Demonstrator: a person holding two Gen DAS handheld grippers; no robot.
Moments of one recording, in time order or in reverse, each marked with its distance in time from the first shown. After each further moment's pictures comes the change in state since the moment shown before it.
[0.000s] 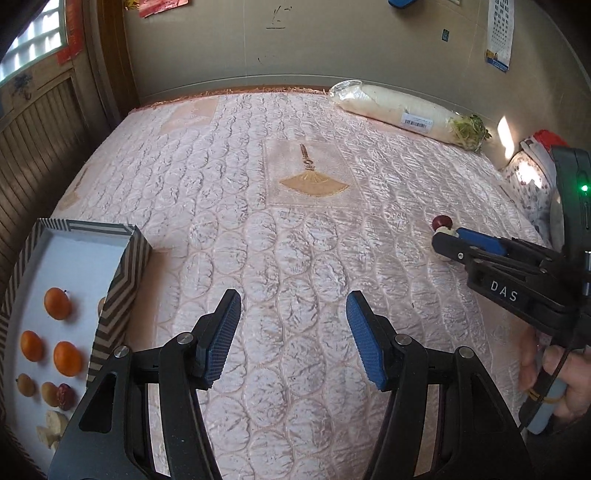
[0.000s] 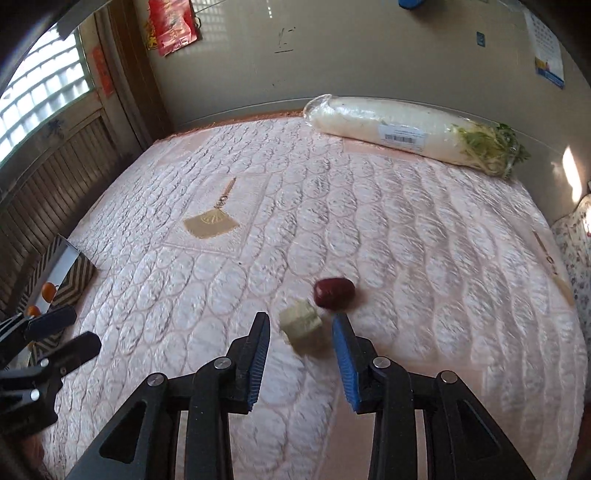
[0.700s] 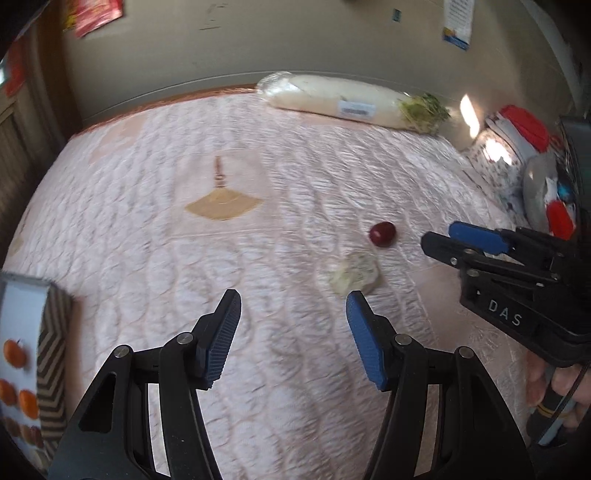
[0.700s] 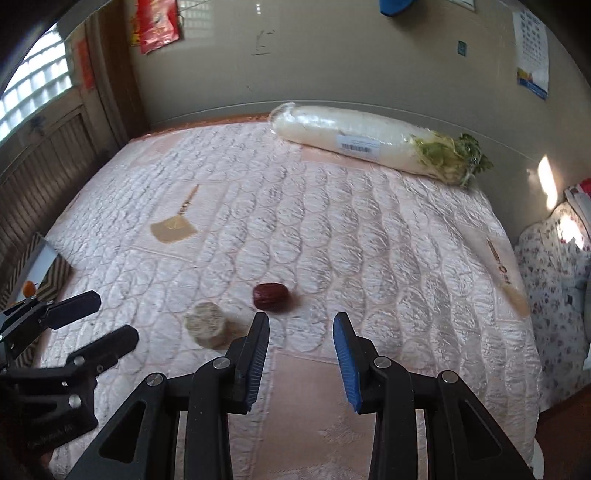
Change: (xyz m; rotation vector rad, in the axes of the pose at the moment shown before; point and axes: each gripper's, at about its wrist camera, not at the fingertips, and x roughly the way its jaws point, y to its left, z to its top) left arm 0.033 -0.071 0.026 0.134 0.029 -0.126; right arm -0.016 -0.028 0.004 0.000 0.021 -0.135
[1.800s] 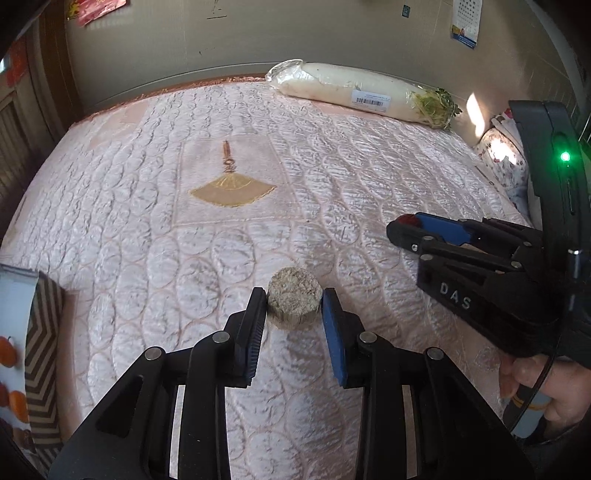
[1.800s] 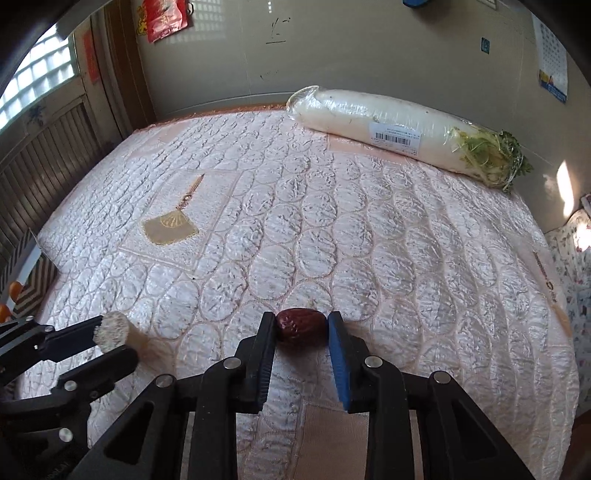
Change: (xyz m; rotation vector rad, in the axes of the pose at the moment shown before) left arm 0.009 0.022 -0.010 -0.041 0.003 0.010; right arm 0.051 0.022 0.010 -0.037 -0.006 0.043
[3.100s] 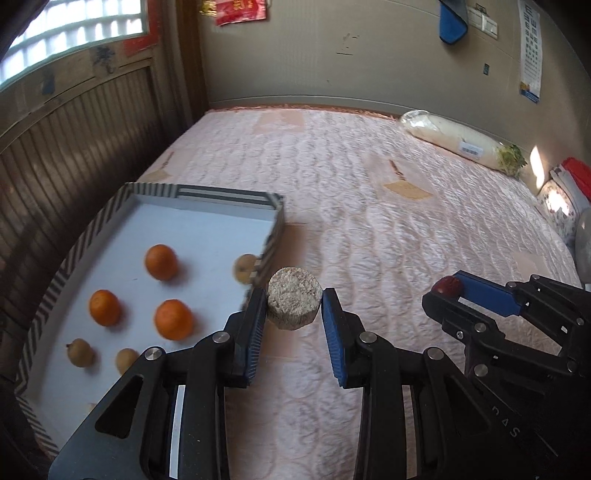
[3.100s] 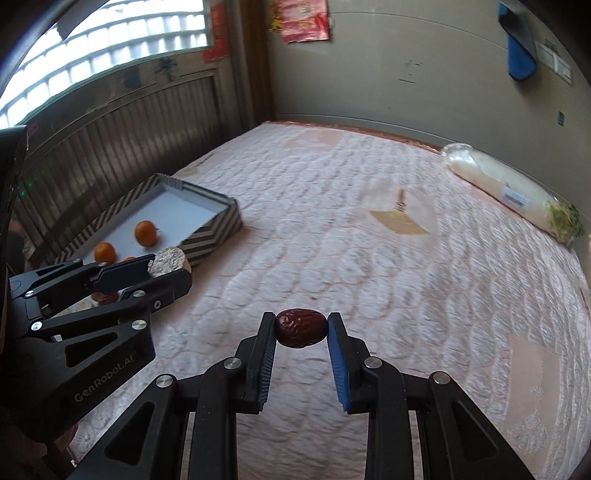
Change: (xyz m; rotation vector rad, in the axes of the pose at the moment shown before) left arm -0.106 0.126 -0.090 -0.182 -0.142 0.250; right arm -0.074 0.184 -0.051 -0.213 -0.084 0.196
